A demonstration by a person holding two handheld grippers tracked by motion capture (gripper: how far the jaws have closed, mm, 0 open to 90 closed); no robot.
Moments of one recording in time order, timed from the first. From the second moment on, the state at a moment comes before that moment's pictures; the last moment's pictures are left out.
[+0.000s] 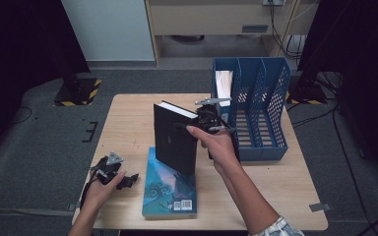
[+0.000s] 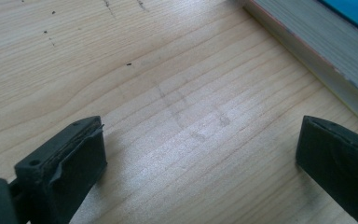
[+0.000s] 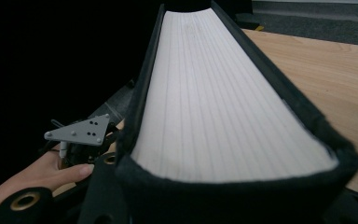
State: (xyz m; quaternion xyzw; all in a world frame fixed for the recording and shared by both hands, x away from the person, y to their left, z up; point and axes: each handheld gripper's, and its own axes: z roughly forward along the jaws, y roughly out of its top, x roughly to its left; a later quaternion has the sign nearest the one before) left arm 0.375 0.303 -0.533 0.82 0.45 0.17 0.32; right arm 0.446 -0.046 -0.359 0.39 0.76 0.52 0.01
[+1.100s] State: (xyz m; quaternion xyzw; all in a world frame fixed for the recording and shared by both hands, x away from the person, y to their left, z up) left arm 0.372 0.303 -0.536 0.82 0.44 0.18 0.33; right arm 0.412 -0.099 -0.352 0.40 0.75 0.52 0.02
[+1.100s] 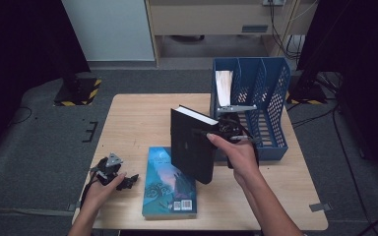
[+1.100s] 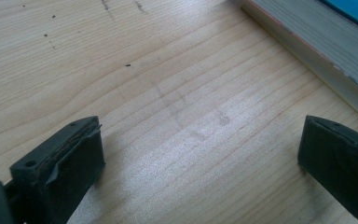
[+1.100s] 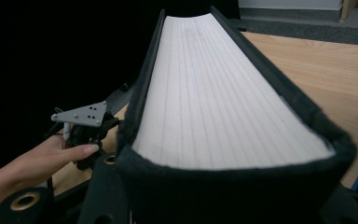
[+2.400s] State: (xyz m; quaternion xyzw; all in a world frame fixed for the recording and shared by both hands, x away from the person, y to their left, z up) left arm 0.372 0.304 -0.536 0.82 0.44 0.18 0.33; right arm 0.363 -0.197 -0.353 0.45 0.70 0.55 0.05
